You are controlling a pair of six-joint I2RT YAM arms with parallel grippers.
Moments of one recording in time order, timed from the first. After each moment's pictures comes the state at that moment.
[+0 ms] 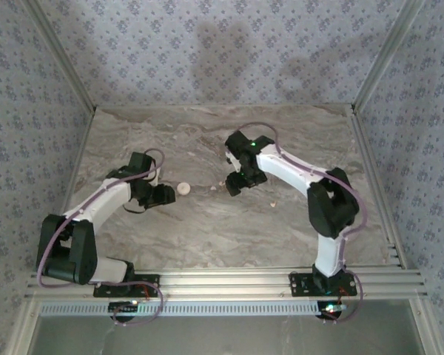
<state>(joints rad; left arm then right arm) -0.24 1.37 0.82 -0.69 0.28 -0.36 0.65 1.91 1.54 -1.05 0.01 0.12</state>
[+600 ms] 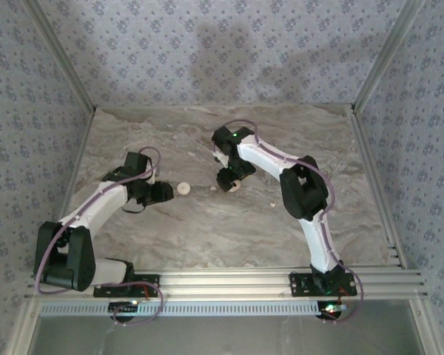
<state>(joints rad) -0.22 1.32 0.81 -0.65 0.28 -0.37 0.65 2.20 1.86 -1.16 0.01 -0.02</state>
